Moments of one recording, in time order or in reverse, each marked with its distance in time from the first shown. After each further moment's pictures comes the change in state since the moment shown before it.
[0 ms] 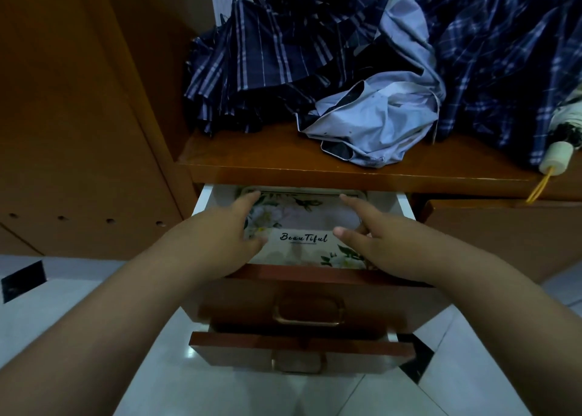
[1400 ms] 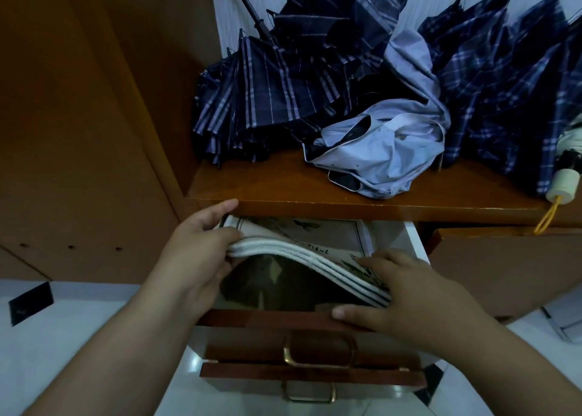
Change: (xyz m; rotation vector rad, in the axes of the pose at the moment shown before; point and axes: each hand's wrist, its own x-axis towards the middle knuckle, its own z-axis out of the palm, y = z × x) left_hand -0.007 0.007 -0.032 -1.627 0.224 -0.314; right_hand -0.032 -0.013 0.014 -0.191 0.145 0.105
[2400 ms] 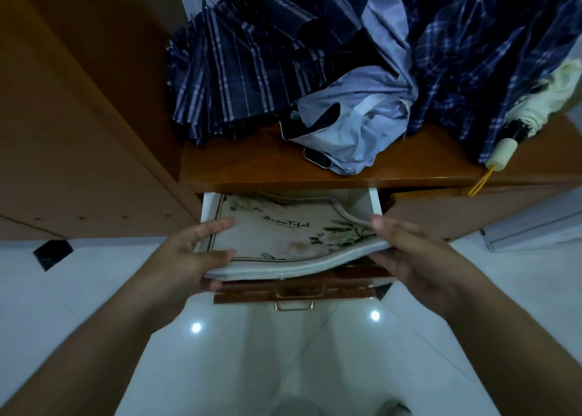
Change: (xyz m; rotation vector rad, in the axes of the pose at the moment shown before) left_hand -0.064 0.063 -0.012 0.347 -0.180 -0.367; right_hand -0.045 0.009 -0.079 1.636 -0.176 0.424
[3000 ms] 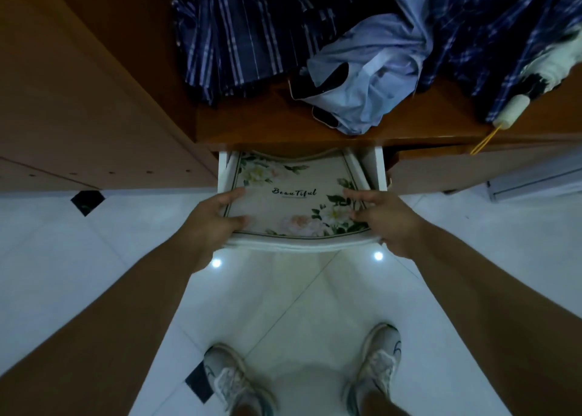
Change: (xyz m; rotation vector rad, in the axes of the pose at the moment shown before) left_hand 0.009 -0.017 0.000 0.100 0.100 -0.112; right_hand 0.019 0.009 0.025 -0.395 0.110 0.239
